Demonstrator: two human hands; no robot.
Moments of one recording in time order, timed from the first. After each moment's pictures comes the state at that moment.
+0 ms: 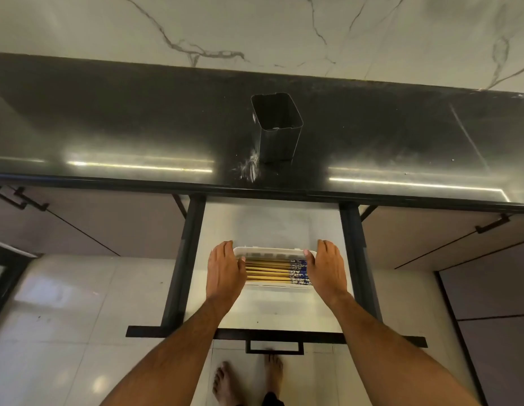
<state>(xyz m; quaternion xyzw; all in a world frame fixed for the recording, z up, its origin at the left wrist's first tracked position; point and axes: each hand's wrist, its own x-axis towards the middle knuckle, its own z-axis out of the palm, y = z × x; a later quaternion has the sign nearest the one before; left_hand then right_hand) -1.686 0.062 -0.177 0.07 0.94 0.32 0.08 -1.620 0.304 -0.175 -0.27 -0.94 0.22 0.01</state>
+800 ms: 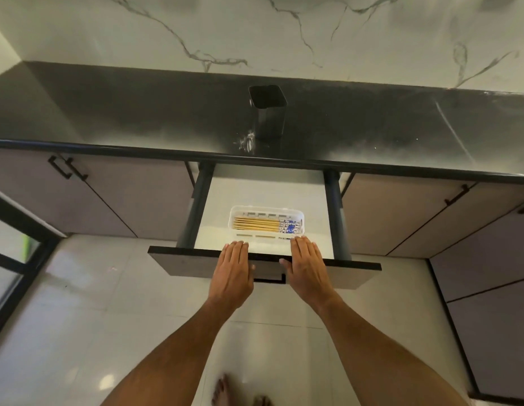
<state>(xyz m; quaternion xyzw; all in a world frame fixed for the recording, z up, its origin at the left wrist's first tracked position) -1.489 0.036 -0.136 0.22 0.96 0.15 0.01 -1.441 0.241 -0.138 -0.06 -0.99 0.12 0.04</state>
